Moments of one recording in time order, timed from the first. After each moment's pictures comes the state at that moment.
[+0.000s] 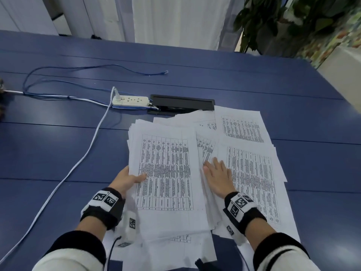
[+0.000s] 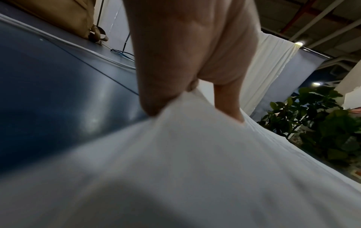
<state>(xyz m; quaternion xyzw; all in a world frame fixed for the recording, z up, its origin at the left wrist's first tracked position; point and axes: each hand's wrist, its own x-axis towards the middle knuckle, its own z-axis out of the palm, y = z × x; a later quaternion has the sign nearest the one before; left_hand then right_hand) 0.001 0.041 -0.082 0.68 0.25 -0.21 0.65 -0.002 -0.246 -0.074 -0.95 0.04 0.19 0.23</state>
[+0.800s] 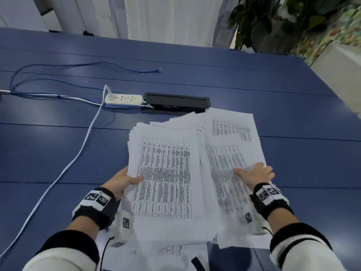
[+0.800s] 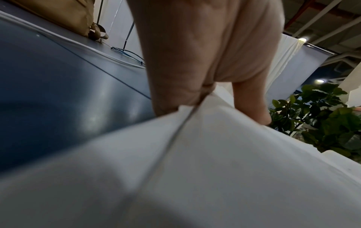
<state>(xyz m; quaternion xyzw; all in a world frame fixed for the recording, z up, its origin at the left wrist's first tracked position) 0.004 0.041 -0.086 0.67 0.18 -0.29 0.66 0.008 -0.347 -0.067 -0.90 0.37 0.14 0.19</state>
